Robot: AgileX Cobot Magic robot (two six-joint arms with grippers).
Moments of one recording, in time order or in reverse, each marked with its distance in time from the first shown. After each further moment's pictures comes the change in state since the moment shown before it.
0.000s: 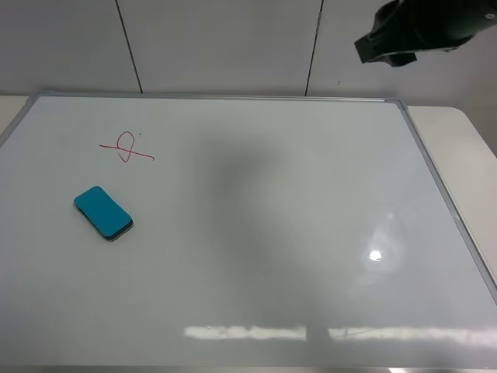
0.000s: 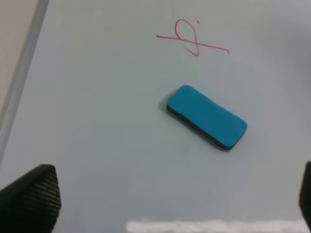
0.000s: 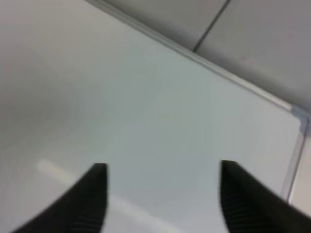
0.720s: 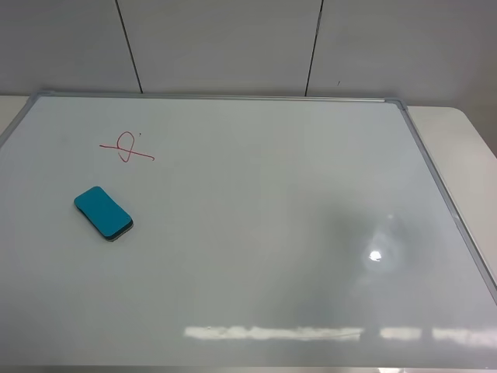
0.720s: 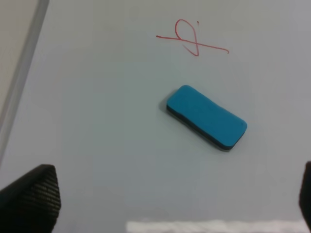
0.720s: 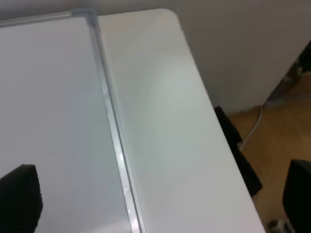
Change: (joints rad) left arm 0.000 0.000 0.000 0.000 0.000 0.000; right arm -0.664 -0.656 0.359 0.170 0.093 -0.020
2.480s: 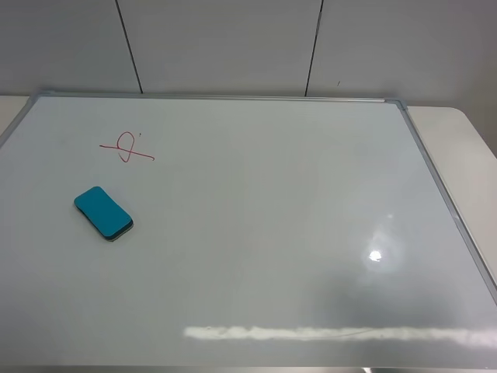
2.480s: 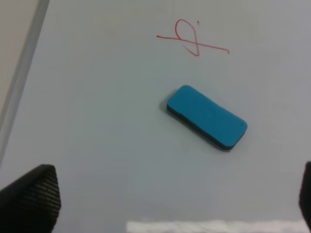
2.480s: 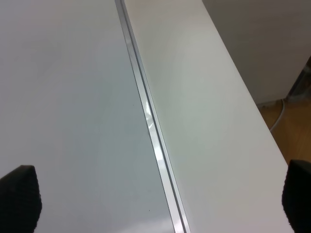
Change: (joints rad) left arm 0.000 0.000 0.000 0.000 0.000 0.000; right arm -0.065 -0.543 0.166 0.233 0.315 -0.223
